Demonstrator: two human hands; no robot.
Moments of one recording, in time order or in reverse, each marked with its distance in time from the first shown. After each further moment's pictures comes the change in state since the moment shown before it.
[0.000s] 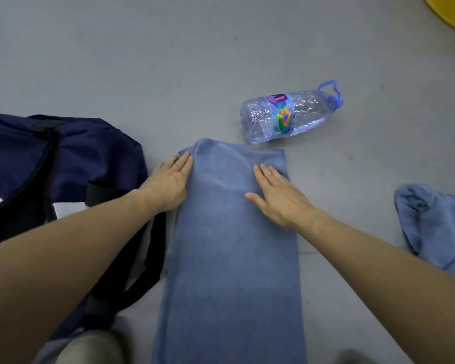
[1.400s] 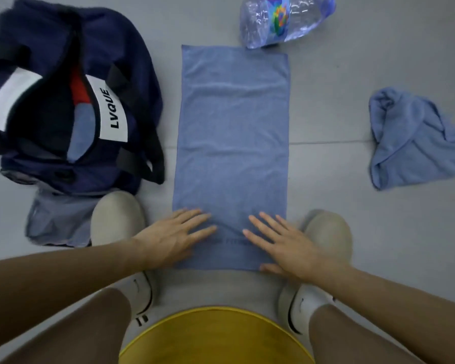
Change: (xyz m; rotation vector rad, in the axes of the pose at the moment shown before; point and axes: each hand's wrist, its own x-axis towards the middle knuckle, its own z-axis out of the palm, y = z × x) left_hand -0.311 0.075 0.157 0.199 0.031 0.678; right_hand -0.318 -0.029 0.159 -0.344 -0.113 -0.468
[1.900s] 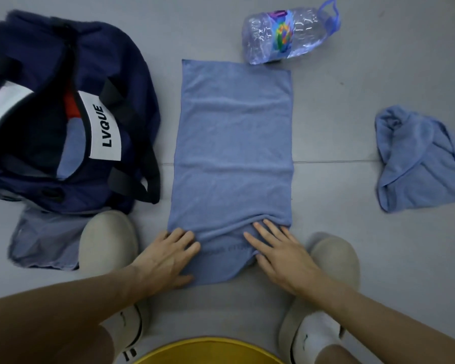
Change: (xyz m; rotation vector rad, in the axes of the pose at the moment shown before) left_hand 0.016 0.000 0.013 -0.013 0.001 -0.194; right_hand 0.037 0.015 0.002 0.235 0.109 0.226
